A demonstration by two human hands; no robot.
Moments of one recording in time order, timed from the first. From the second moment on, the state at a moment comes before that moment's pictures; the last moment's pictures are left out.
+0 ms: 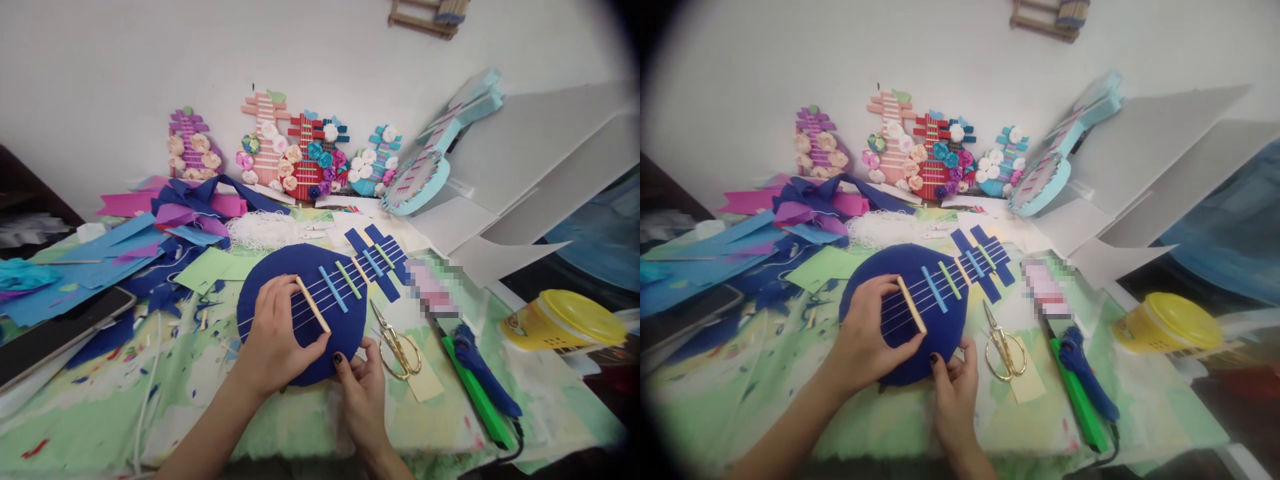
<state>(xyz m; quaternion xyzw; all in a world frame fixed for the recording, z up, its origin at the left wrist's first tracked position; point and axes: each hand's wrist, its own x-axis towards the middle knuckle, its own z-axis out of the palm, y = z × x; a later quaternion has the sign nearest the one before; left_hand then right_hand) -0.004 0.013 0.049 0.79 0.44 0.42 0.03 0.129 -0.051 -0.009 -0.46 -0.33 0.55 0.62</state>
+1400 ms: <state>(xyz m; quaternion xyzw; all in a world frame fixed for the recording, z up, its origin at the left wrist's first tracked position) 0.014 0.042 0.063 0.84 0.42 0.34 -0.05 0.121 -0.027 -0.015 -0.42 -0.25 0.49 0.72</state>
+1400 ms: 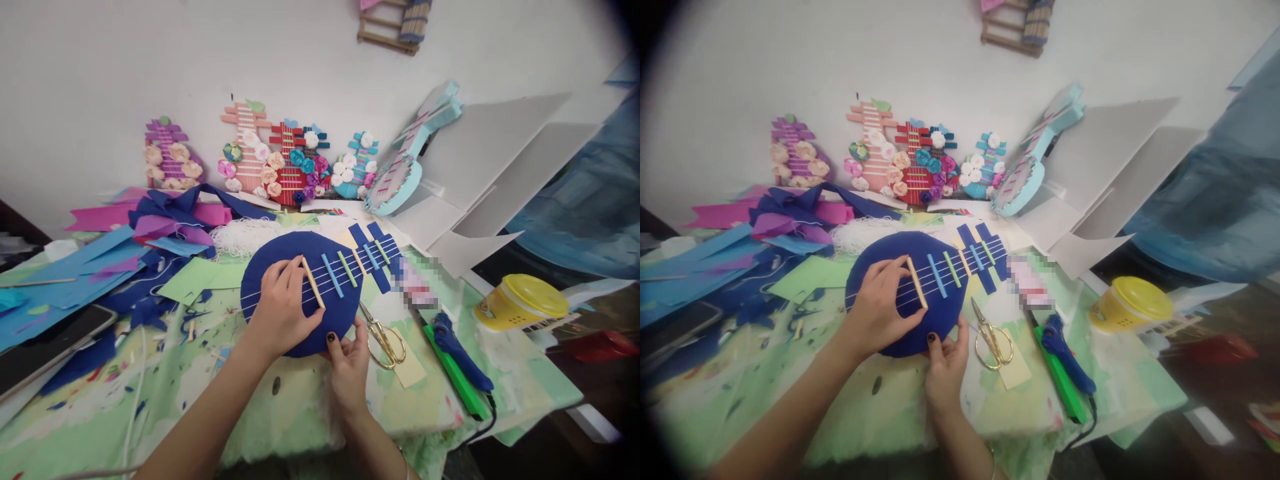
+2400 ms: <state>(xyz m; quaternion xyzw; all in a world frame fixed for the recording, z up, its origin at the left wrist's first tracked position) 0.008 0.044 0.057 0.85 0.40 0.34 -0.05 0.122 -0.030 -0.014 -0.42 -0.25 0.49 0.72</state>
